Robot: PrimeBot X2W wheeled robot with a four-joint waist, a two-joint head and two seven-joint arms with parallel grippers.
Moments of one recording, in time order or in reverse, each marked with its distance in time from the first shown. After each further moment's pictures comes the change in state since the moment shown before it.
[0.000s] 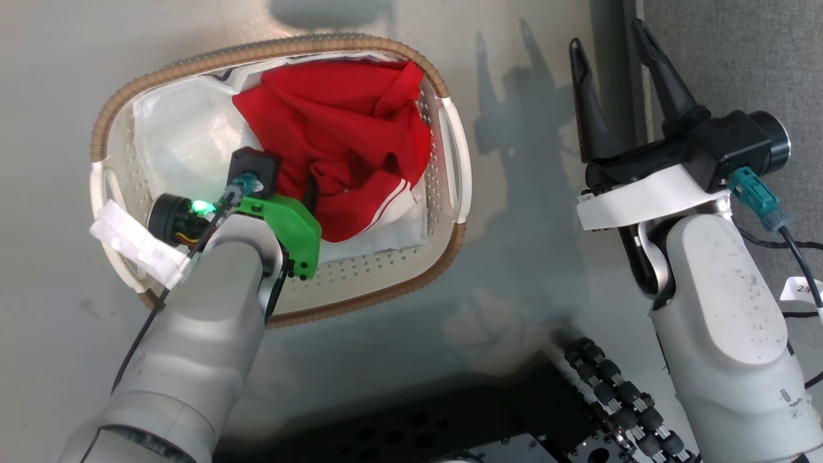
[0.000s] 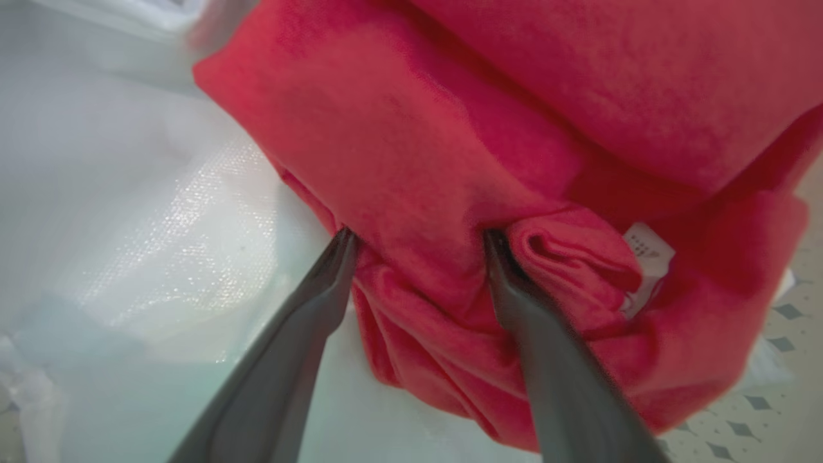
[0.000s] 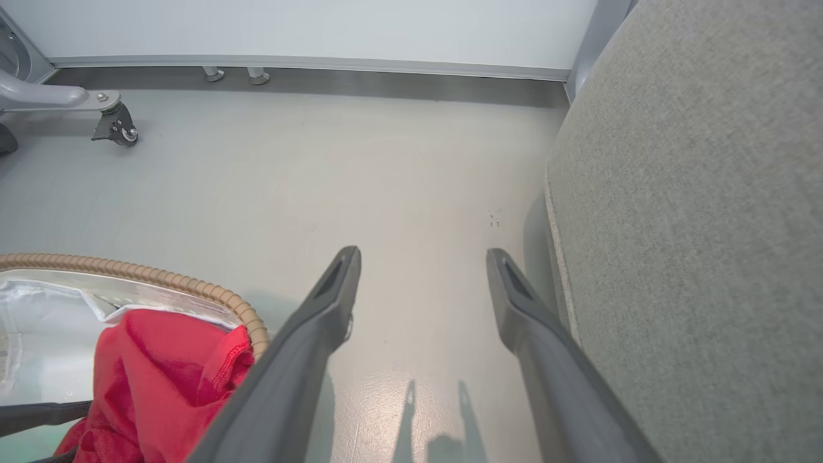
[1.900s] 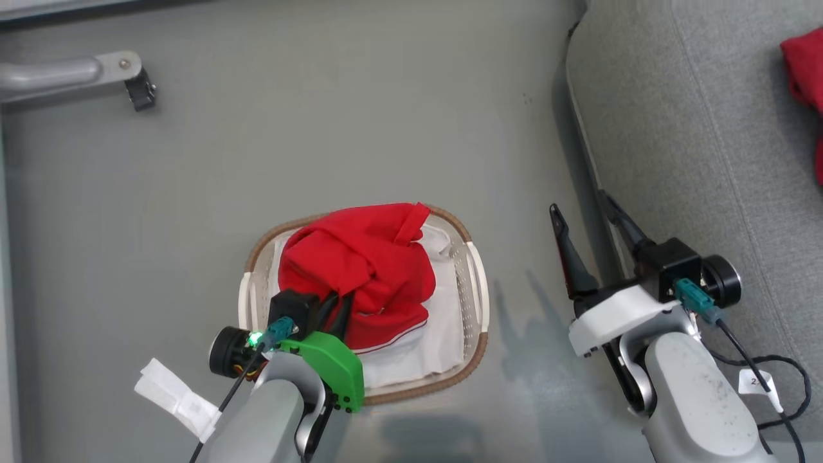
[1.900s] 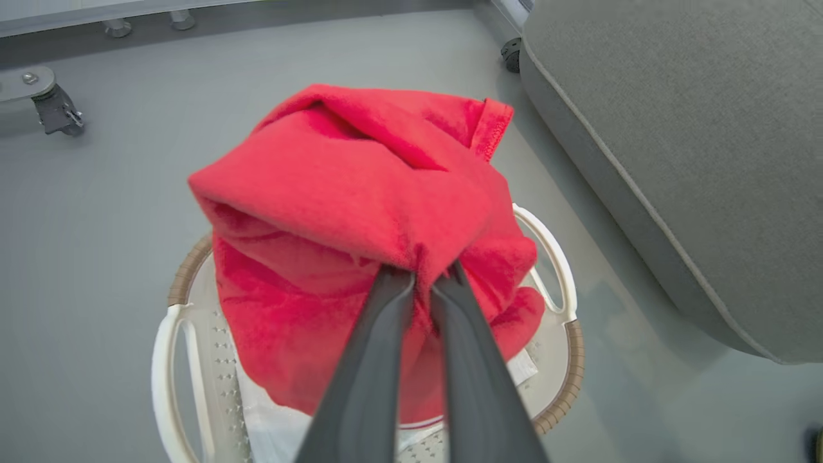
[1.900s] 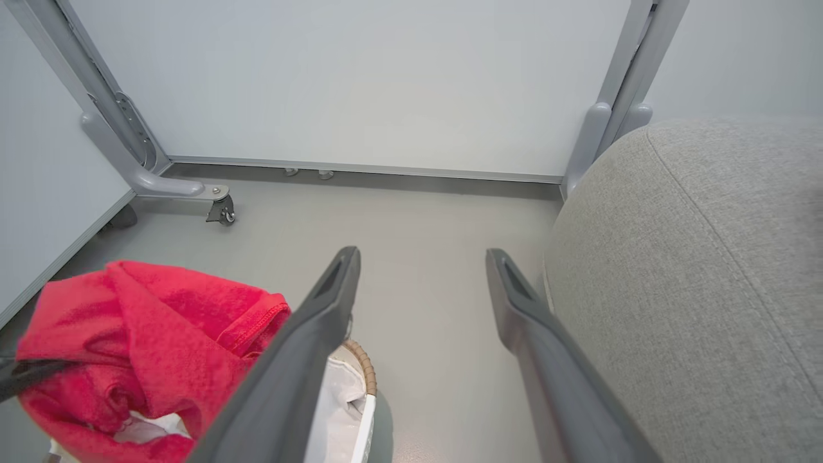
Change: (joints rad) left arm 0.459 0.002 0.102 -0.396 0.047 -0.027 -0.015; right arm 0.247 0.001 0.024 0.143 -0.005 0.000 0.000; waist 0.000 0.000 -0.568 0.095
